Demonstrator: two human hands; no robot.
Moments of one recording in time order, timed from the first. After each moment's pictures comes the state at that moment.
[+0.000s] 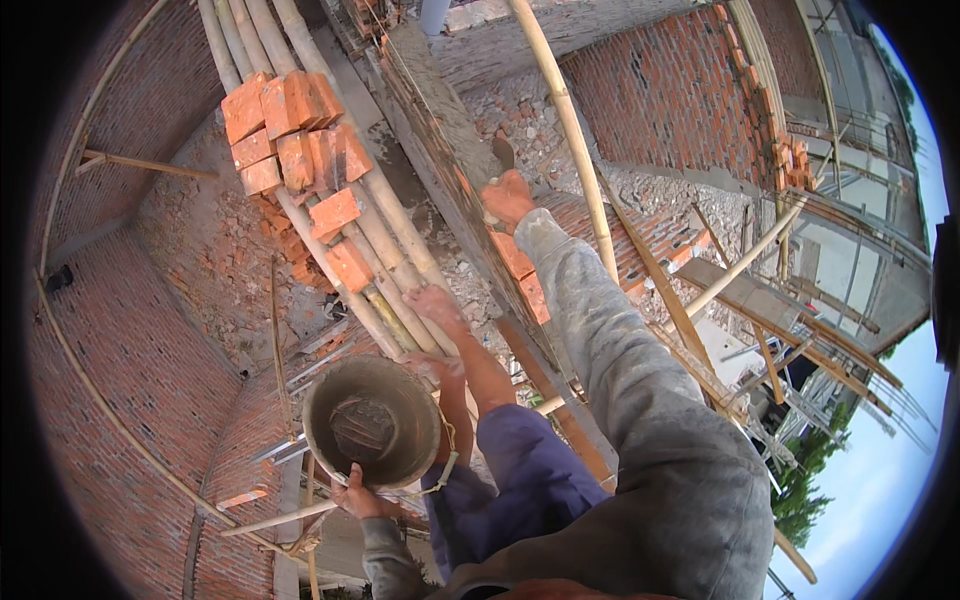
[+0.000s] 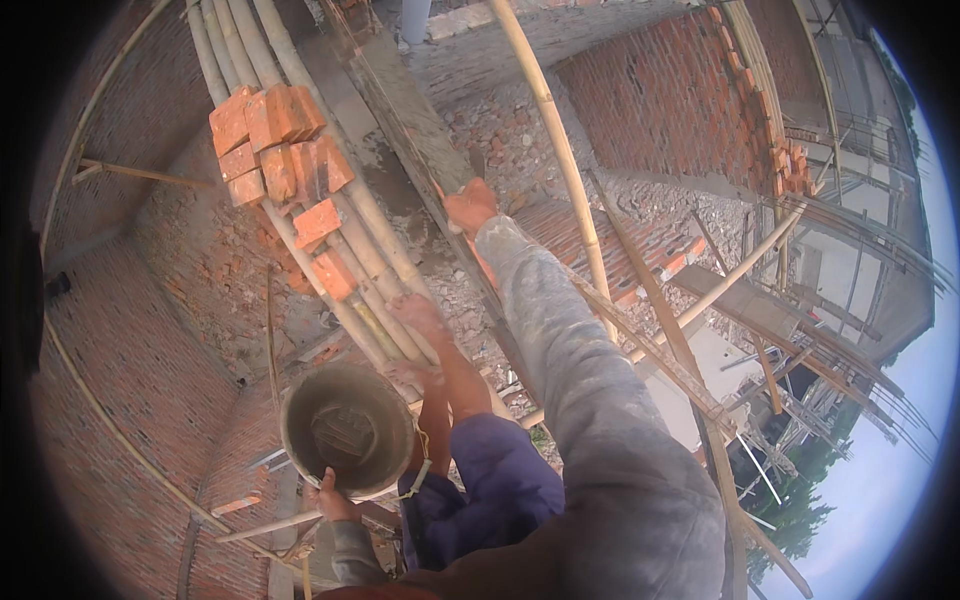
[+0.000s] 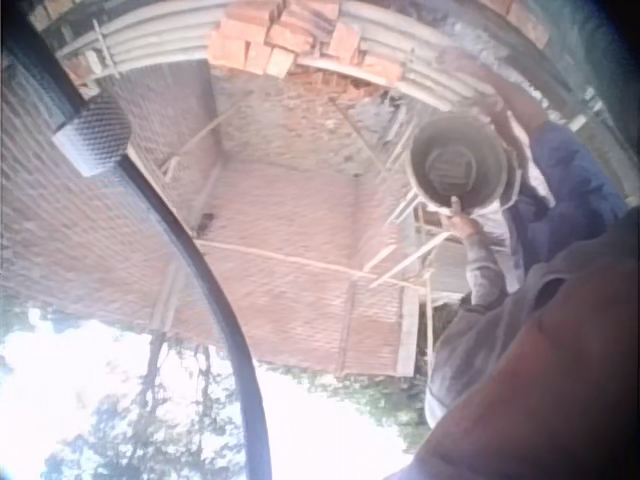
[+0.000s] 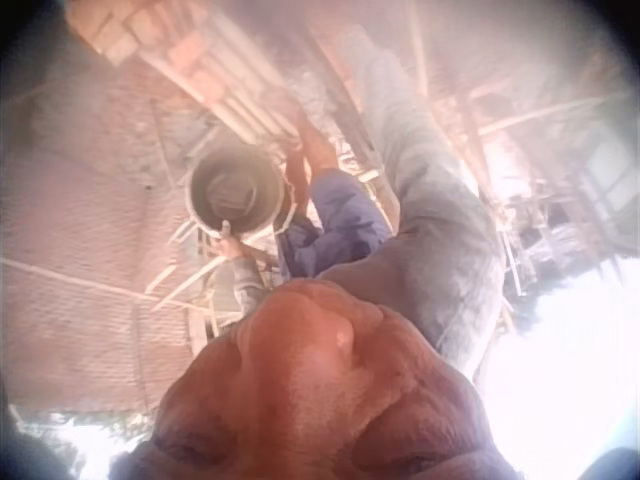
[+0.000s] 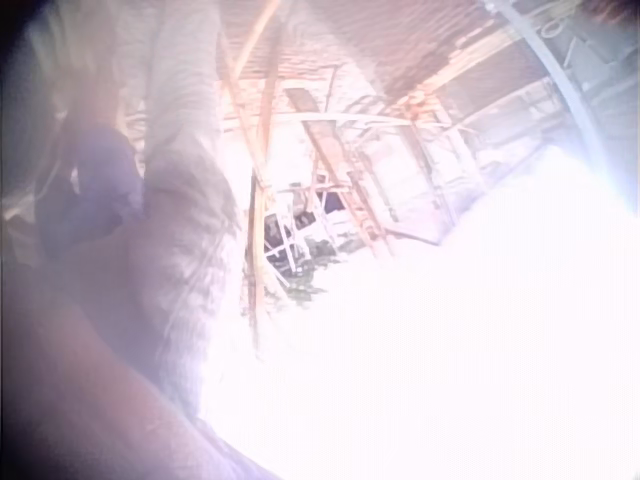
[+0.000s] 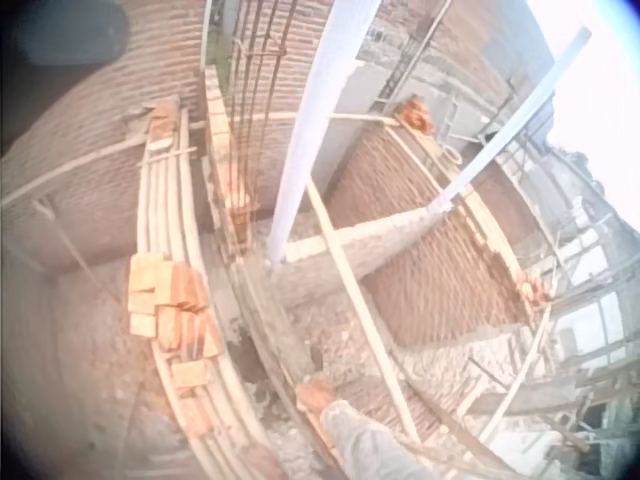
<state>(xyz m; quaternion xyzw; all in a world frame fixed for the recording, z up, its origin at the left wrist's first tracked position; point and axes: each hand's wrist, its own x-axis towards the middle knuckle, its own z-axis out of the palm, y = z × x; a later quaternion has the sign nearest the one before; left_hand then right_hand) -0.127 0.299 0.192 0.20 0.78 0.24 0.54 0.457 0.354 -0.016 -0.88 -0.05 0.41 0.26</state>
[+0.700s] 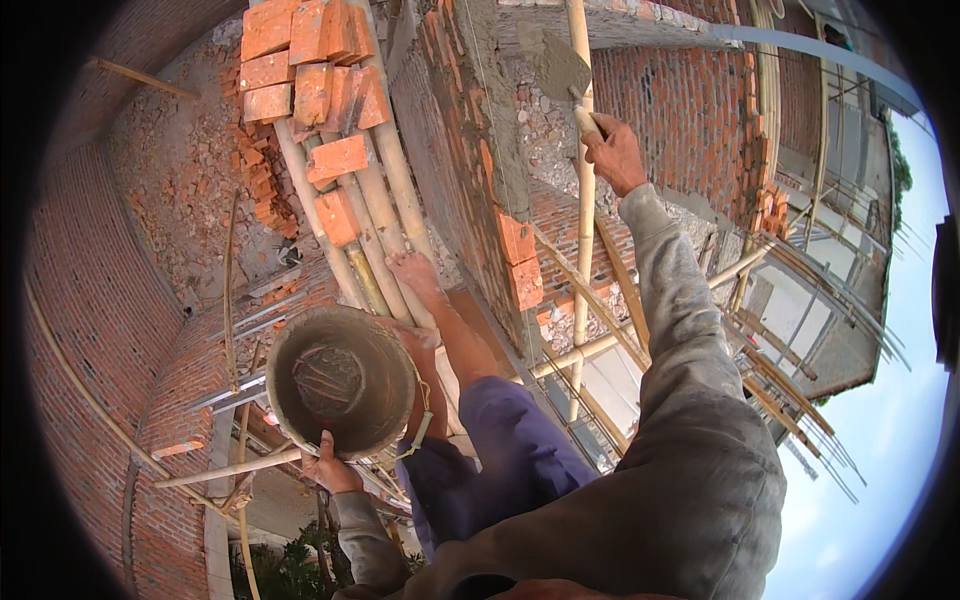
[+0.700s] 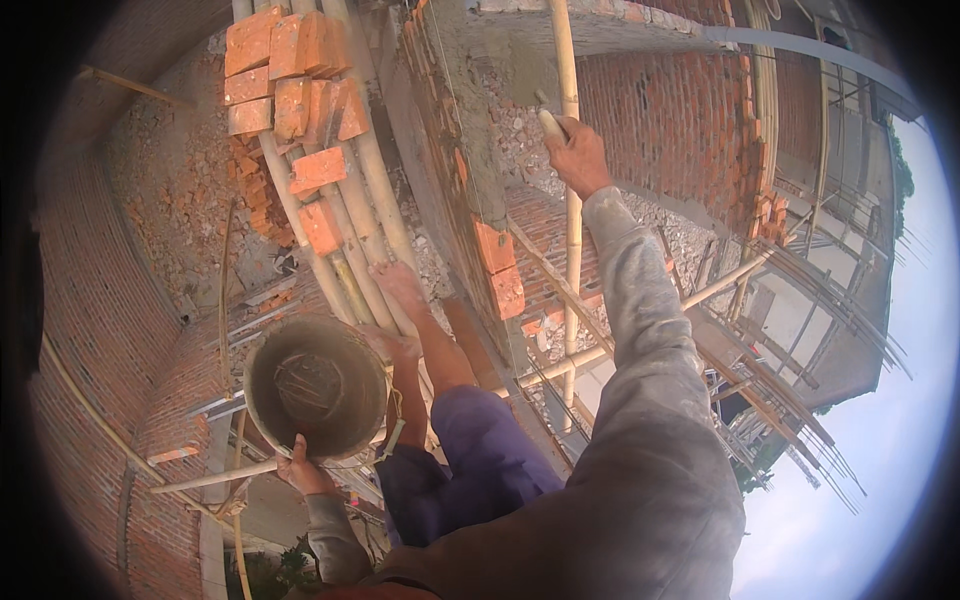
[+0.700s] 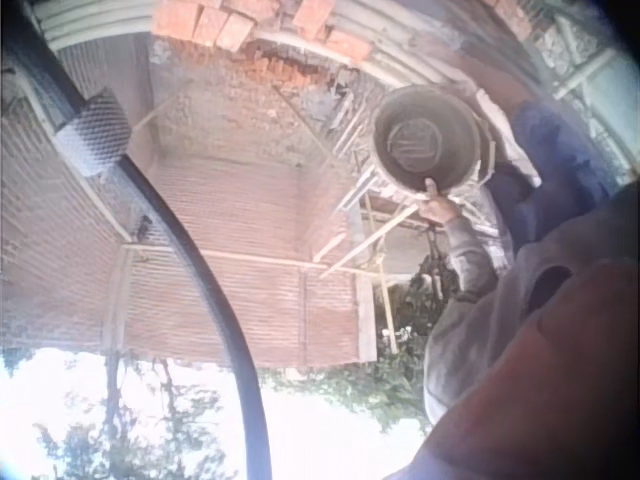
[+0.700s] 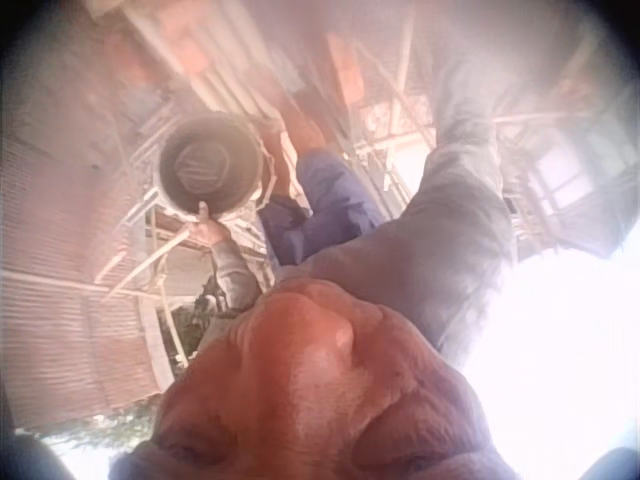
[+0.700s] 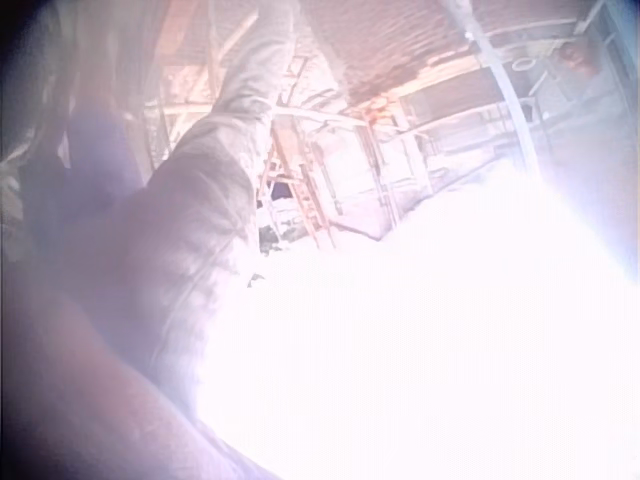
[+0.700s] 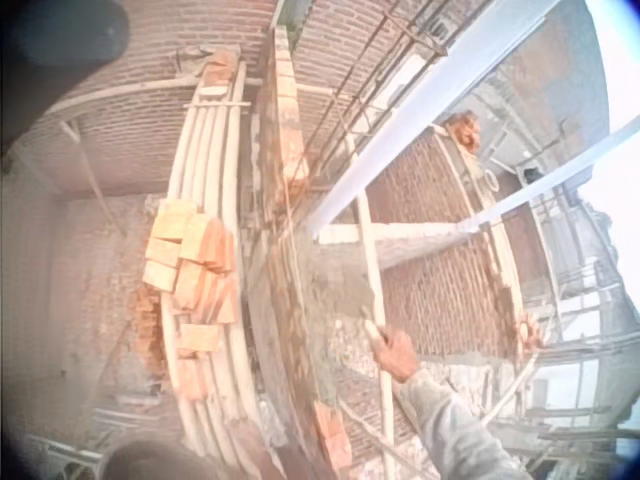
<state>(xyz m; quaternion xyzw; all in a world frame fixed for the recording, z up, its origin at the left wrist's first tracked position) -0.124 0.317 0.191 0.21 0.78 0.29 0.51 0.548 0.404 0.115 -0.89 -0.28 0.31 0.15</state>
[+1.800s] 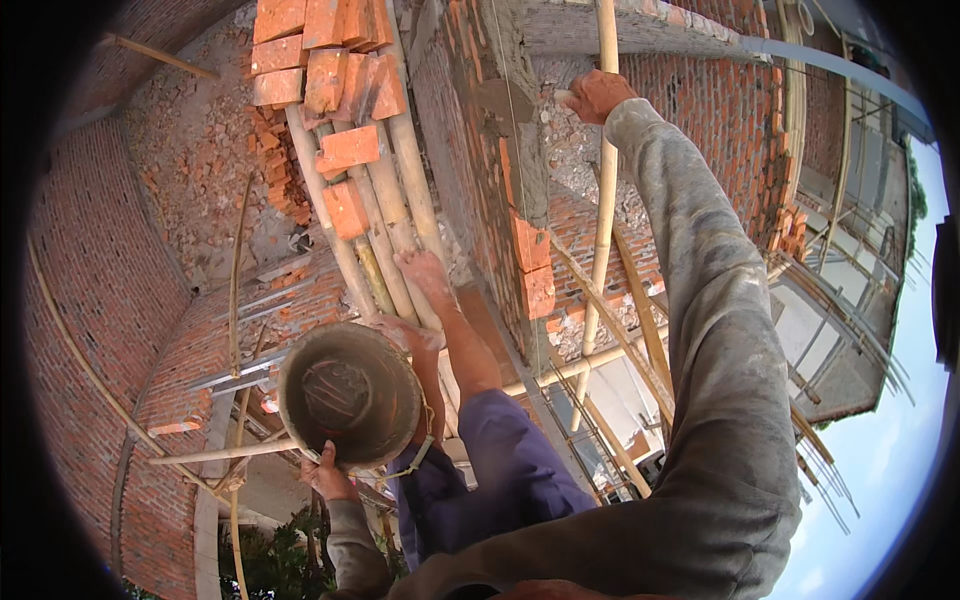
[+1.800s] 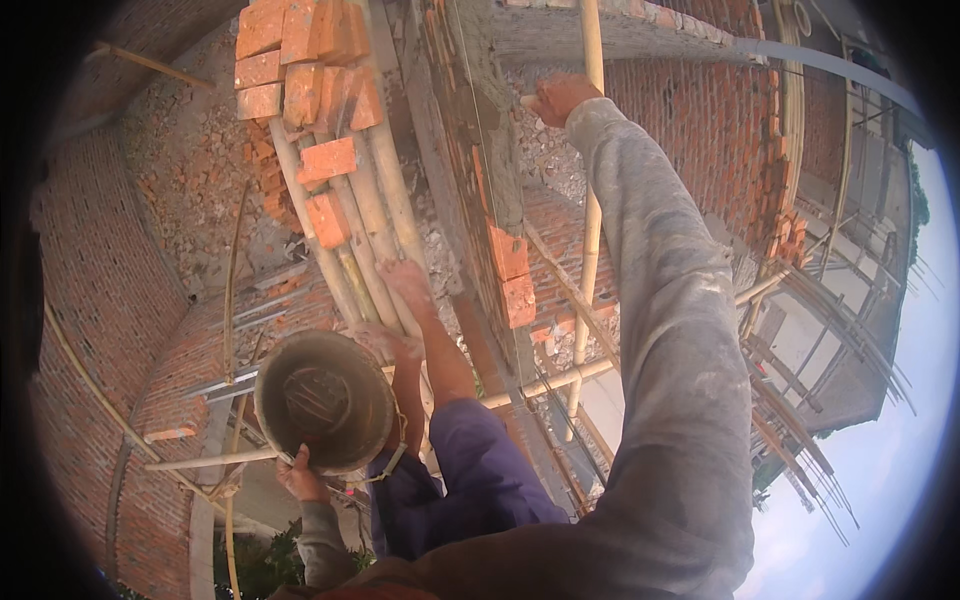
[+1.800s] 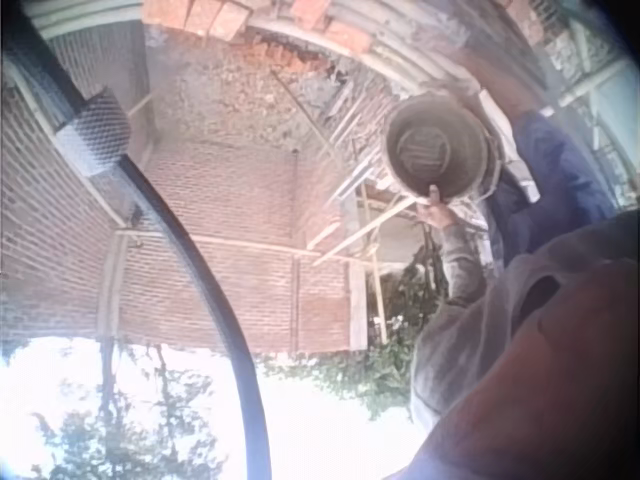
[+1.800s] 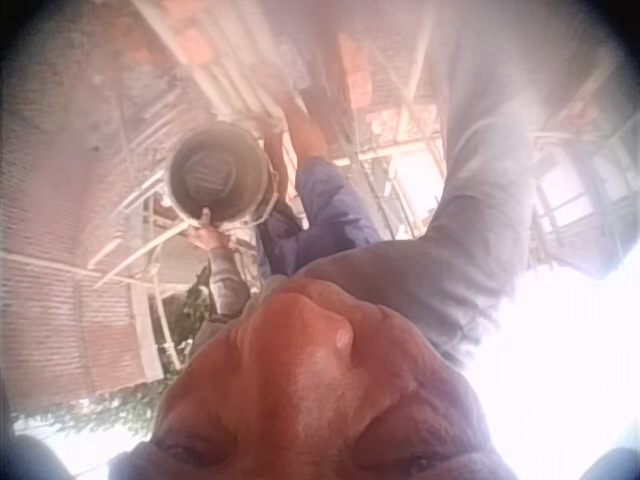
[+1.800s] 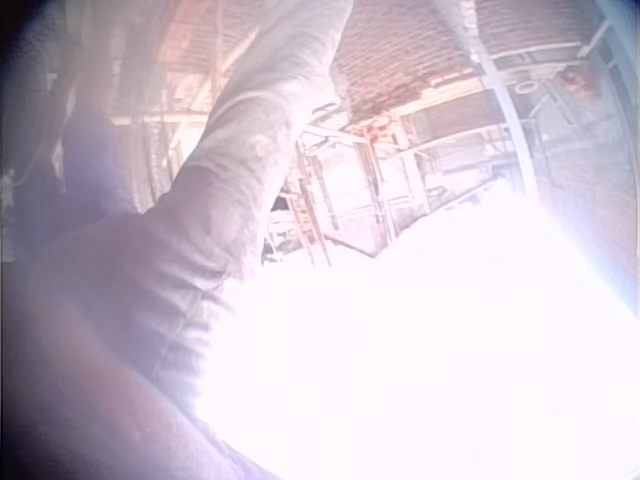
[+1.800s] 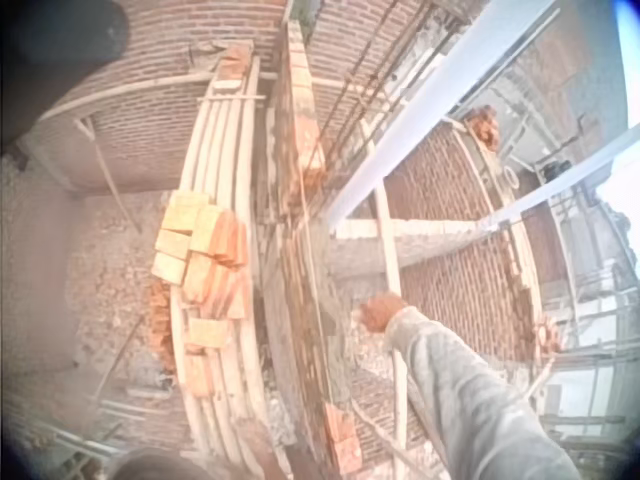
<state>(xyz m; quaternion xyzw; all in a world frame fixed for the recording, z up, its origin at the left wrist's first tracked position) -0.148 0.289 0.184 0.22 0.82 0.19 0.50 0.609 0.494 0.020 -0.69 -0.59 0.26 -0.32</state>
